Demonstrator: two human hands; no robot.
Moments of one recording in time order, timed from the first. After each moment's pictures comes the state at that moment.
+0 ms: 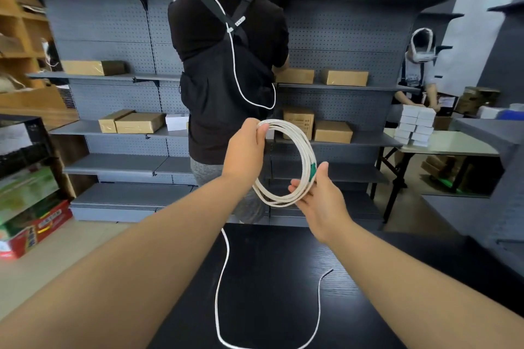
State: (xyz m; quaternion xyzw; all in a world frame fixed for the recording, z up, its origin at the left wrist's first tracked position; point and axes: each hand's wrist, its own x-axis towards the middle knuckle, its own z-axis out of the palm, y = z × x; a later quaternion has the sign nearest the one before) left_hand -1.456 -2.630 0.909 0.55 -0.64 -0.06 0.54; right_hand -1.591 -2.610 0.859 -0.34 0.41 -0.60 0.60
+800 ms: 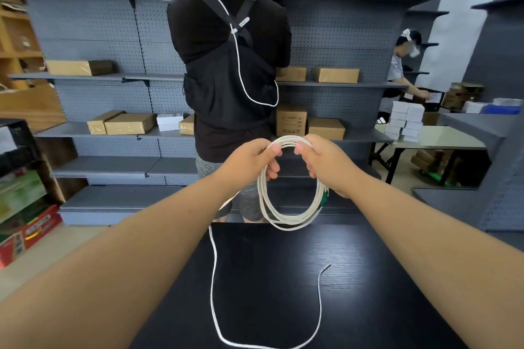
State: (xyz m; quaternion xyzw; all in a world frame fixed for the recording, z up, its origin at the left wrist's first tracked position) left_hand -1.444 -2.624 0.902 0.44 -0.71 -0.33 0.43; right_hand -1.613 -2.624 0.913 -0.75 0.49 -0.38 0.24
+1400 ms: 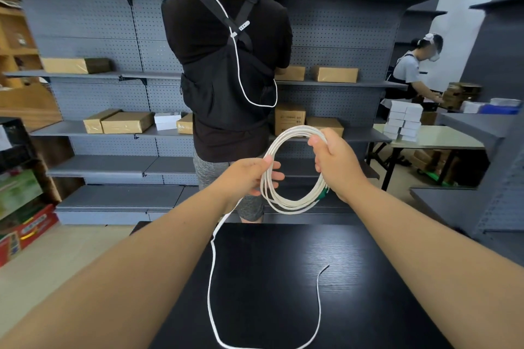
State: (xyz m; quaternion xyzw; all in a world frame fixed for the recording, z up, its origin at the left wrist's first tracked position) left_hand -1.442 -2.622 0.883 0.47 -0.62 -0.49 0.40; right_hand -1.620 -2.631 0.902 -0.69 0.49 -0.50 0.18
